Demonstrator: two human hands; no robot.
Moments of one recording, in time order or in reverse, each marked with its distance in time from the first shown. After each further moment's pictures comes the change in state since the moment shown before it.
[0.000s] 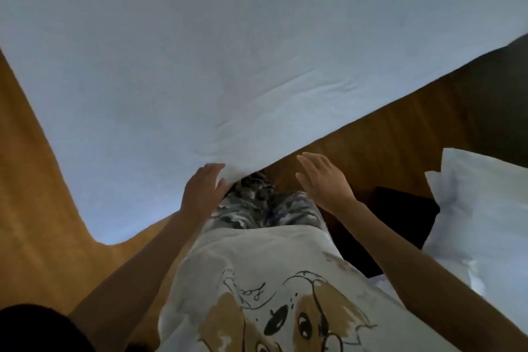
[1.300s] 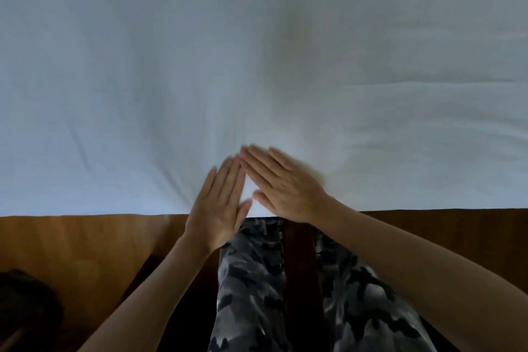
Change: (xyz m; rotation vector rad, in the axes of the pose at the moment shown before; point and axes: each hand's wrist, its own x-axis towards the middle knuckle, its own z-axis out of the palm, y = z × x) left_hand 0.117 -0.155 0.263 0.209 0.236 0.020; right_hand 0.260 0.008 0.302 -0.377 -0.052 -1.062
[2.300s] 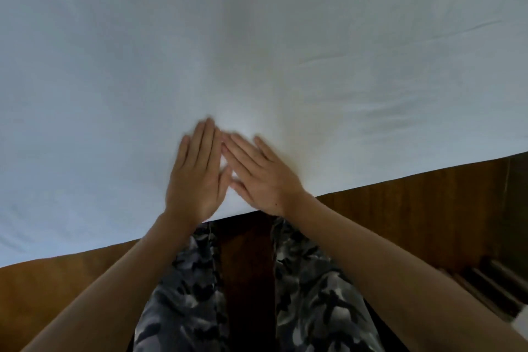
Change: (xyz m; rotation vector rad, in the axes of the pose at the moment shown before) left_hand 0.166 0.179 0.024 0.058 0.046 0.049; right_hand -0.170 0.127 -0.012 0.108 0.135 0.339
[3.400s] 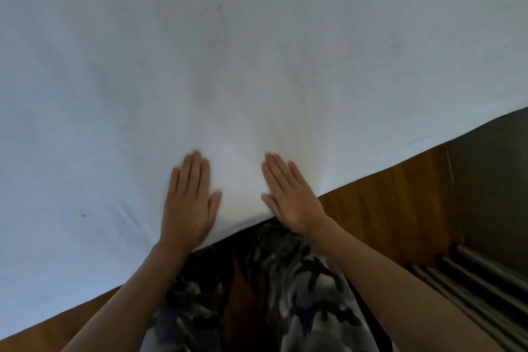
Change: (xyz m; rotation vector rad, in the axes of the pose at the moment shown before) left_hand 0.086 0.131 0.015 -0.008 -0.044 0.086; right_hand -0.146 0.154 -0.058 -0.087 -0.153 0.370
